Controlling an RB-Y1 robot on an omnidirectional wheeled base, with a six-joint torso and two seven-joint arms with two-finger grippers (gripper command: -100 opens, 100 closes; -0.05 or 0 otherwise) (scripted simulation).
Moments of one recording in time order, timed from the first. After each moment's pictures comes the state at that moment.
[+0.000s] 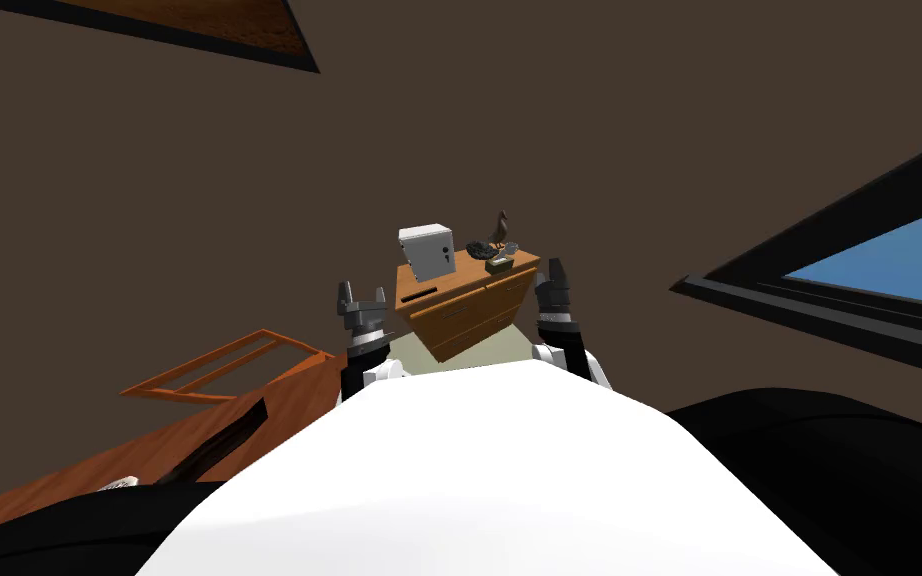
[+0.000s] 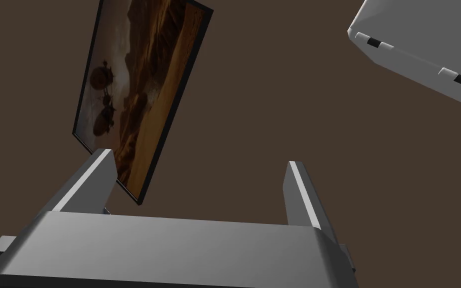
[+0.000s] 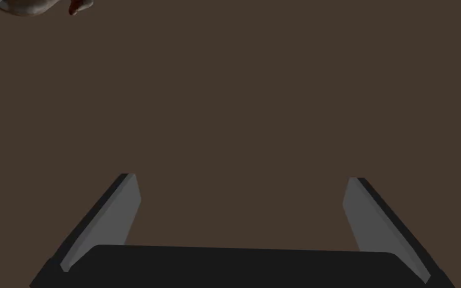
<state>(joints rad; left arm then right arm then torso) 0.50 0.00 -0.03 -2.30 0.10 -0.43 0.15 0.55 0.02 -0.06 -2.33 0.09 -0.40 0.11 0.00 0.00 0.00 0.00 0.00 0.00</state>
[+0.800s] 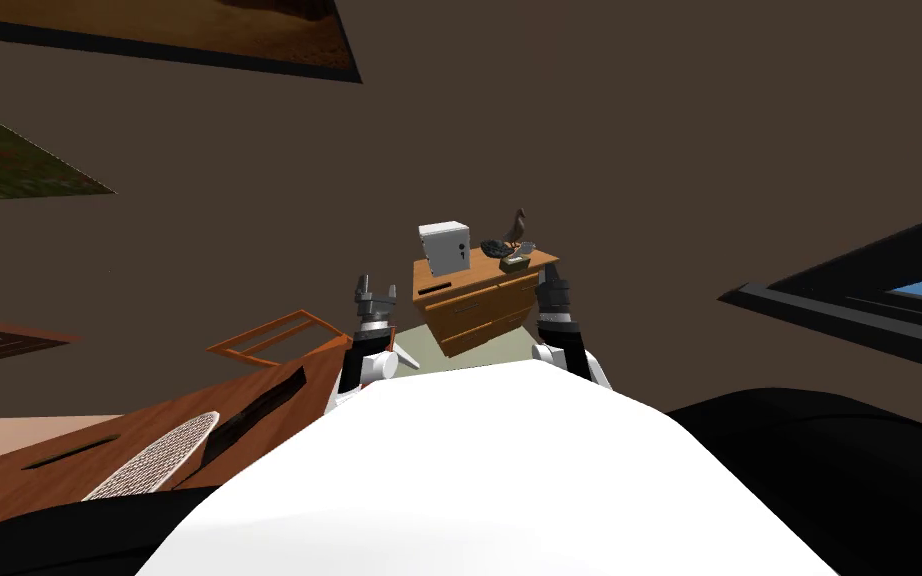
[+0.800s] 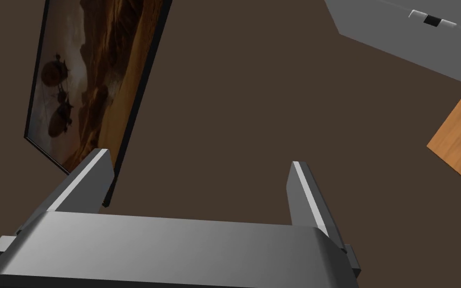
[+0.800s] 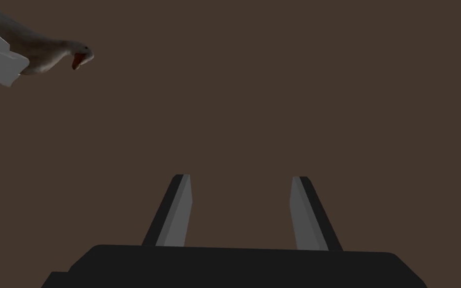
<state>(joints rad) 0.37 0.16 -0.01 -2.24 0.18 -0.26 0.21 0.55 0.02 -0.06 -2.33 0.09 -0.40 0.11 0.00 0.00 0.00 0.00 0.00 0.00</state>
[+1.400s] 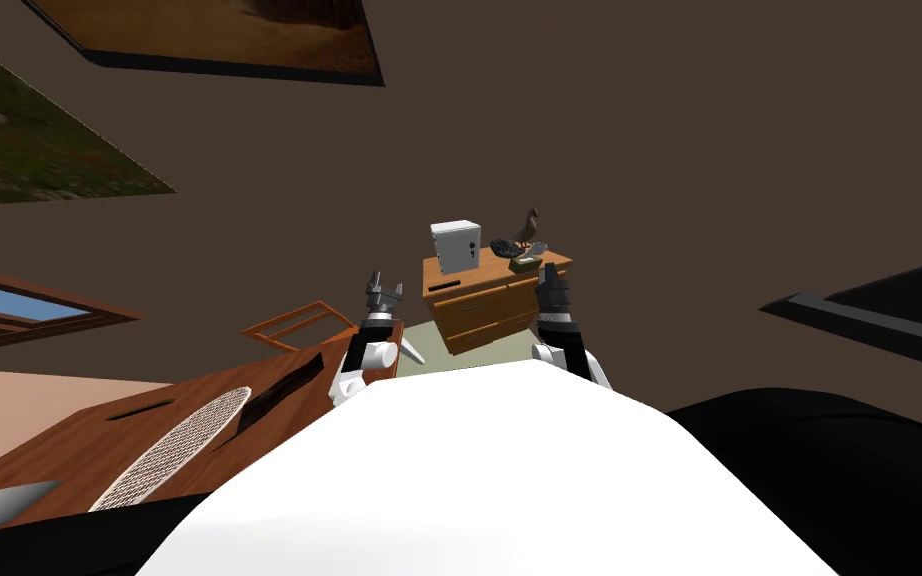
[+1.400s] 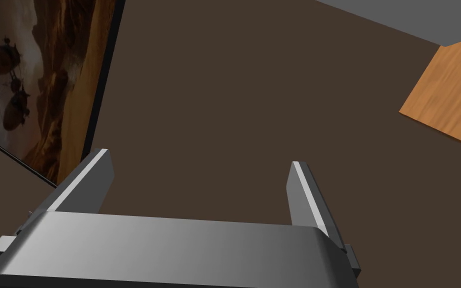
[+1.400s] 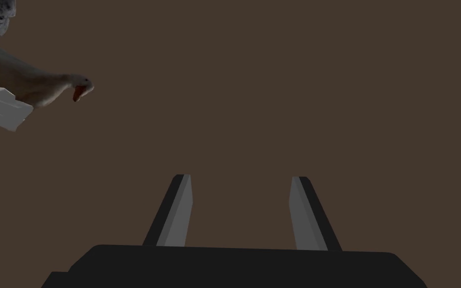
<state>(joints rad) 0.26 0.23 0.00 -2.16 0.23 -0.11 0.24 0.55 0.02 -0.06 -2.33 0.09 -0.40 0.11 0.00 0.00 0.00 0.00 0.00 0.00</state>
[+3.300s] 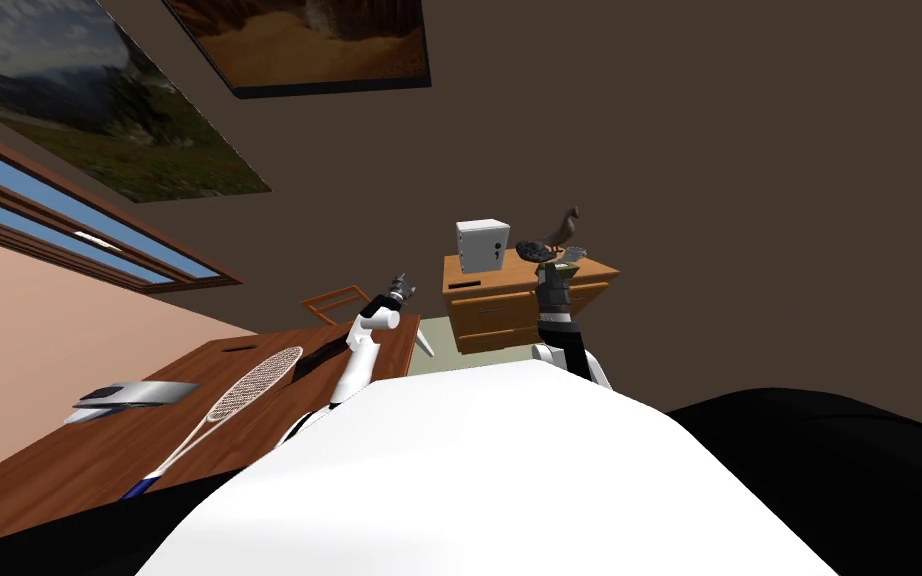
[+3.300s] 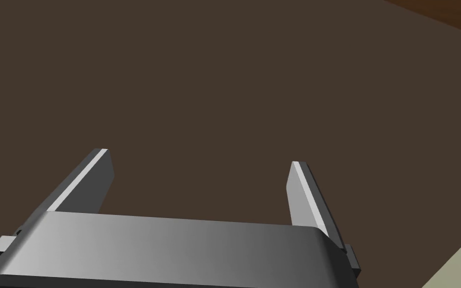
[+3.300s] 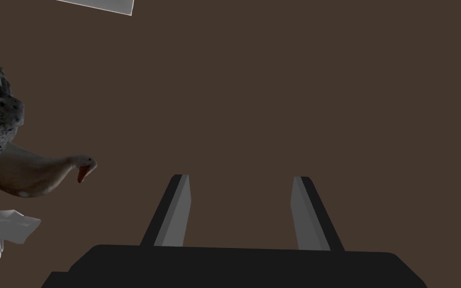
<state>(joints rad) -0.16 0.37 0.02 -1.80 0.33 0.45 0.28 0.55 0.02 -0.06 -2.33 0.09 -0.40 0.11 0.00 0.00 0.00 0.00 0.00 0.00</state>
